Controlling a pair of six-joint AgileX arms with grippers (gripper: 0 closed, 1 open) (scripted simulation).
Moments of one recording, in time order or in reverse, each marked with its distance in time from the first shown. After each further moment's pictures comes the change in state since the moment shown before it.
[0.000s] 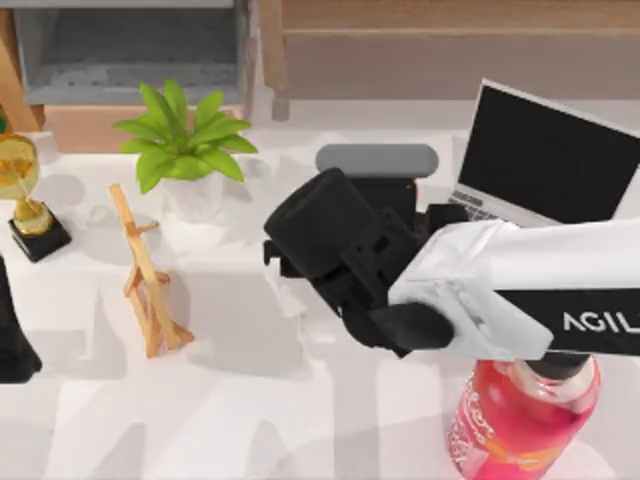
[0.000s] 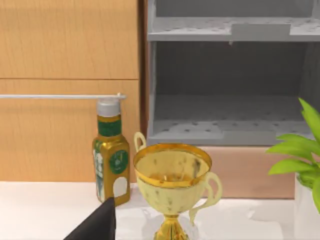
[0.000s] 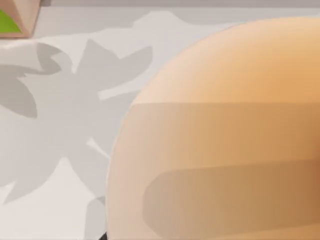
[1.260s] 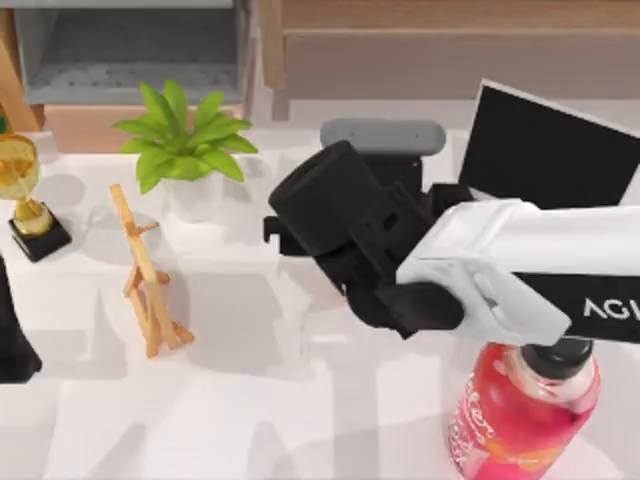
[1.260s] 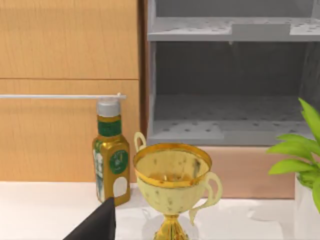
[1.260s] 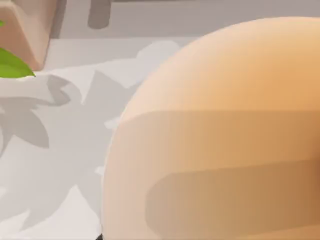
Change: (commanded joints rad) left arm 0.000 0.000 0.000 0.000 0.000 0.000; right arm -0.012 -0.043 0.032 -0.024 -0.005 -0.008
